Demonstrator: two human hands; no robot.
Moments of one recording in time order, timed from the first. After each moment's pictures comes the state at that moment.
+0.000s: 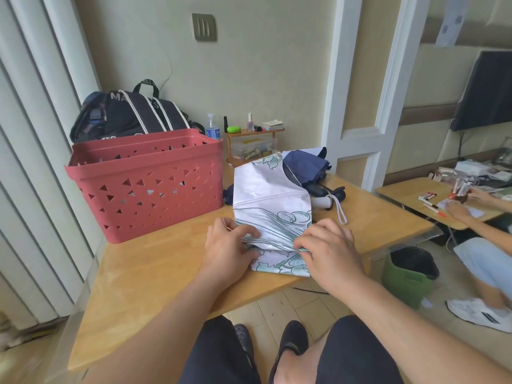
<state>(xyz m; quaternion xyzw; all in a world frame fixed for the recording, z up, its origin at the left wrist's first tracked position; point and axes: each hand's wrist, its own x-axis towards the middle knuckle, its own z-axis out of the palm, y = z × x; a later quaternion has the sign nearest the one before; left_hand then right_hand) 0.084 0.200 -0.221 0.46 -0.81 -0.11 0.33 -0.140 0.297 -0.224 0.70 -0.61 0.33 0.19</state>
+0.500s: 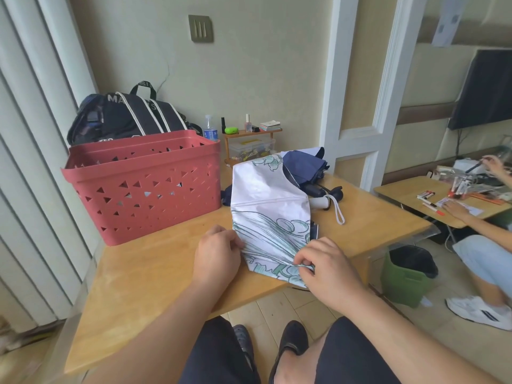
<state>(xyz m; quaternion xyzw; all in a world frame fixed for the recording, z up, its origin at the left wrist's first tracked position) 0.085 0.199 -0.228 0.50 -0.77 -0.10 0.38 -0.146 0.306 -0.248 0.72 -0.61 0.34 0.07</state>
